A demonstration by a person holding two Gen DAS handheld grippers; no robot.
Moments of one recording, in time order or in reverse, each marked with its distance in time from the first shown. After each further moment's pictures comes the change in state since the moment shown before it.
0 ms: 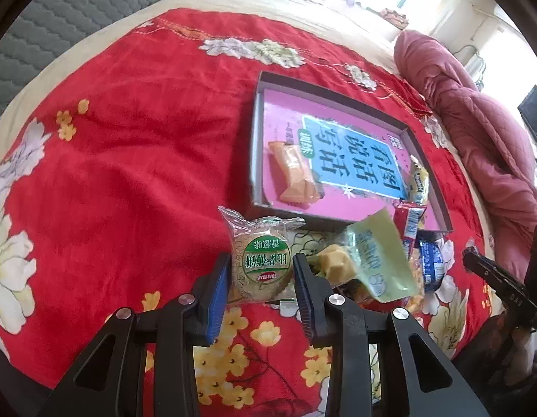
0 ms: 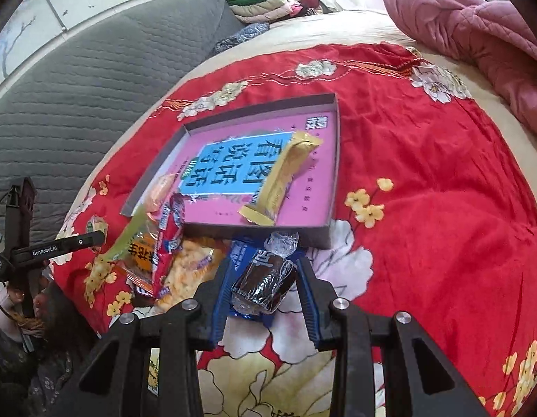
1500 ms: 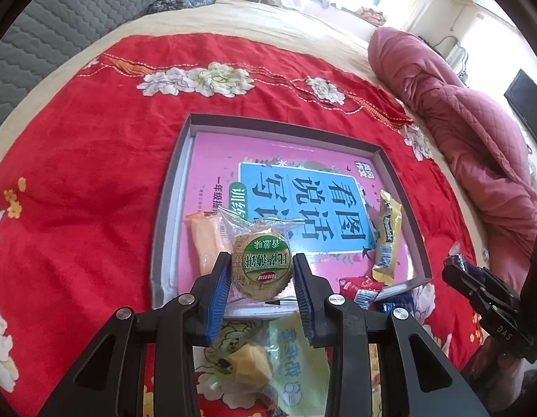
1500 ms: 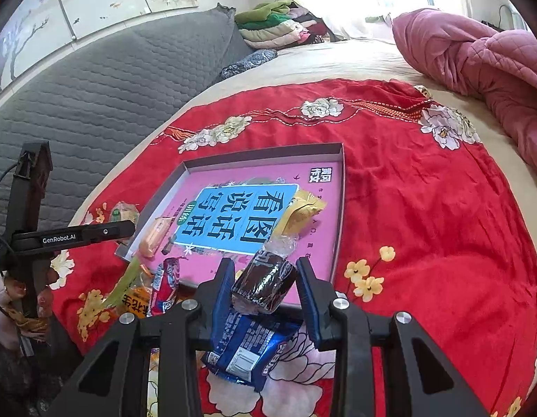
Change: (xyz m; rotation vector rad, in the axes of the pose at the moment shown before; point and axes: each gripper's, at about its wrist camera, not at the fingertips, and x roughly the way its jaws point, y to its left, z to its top) left arm 0.034 -0.073 0.061 0.077 -0.034 -0.032; right arm 0.009 -0.002 0.040 -0.046 -0.111 -0.007
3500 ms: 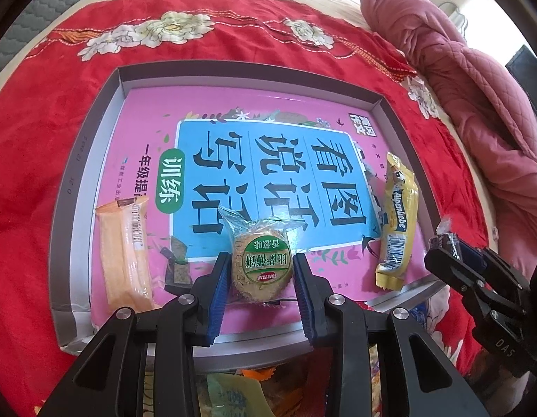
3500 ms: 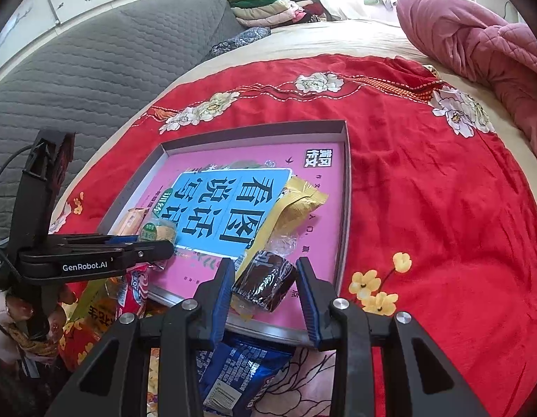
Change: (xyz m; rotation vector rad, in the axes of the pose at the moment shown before) left arm 0.079 -0.036 0.006 0.044 0.170 -0.026; right arm 0.050 -0.006 0.008 -0.002 0.089 -0.038
